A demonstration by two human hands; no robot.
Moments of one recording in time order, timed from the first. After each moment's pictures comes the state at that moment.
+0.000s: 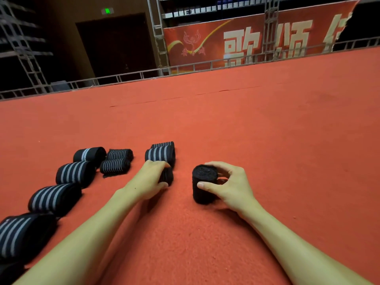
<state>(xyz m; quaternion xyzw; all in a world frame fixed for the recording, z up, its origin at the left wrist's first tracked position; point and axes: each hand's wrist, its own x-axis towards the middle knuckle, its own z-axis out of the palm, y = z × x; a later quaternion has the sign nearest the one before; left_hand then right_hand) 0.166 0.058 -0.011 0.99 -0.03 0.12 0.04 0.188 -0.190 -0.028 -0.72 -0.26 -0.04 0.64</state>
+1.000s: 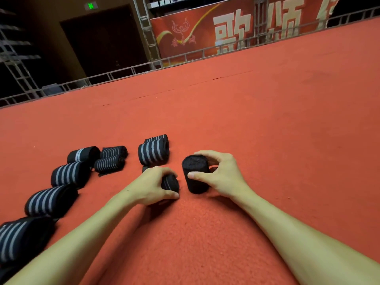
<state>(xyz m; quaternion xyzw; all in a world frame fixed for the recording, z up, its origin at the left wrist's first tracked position) 0.133 0.013 0.003 0.99 -0.03 0.02 0.13 0.197 -0.184 -0.038 -0.73 -0.27 -0.05 0.63</state>
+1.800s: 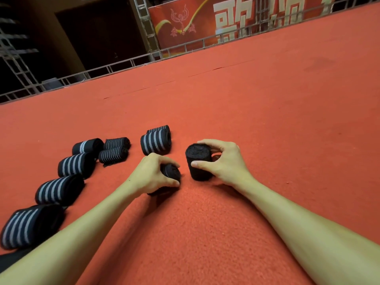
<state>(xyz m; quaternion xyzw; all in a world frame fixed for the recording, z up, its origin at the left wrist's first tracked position) 0.116 0.005 0.013 0.98 0.00 0.07 0.18 0.191 -0.187 -0.036 -0.74 -0.27 -0.09 0.61</state>
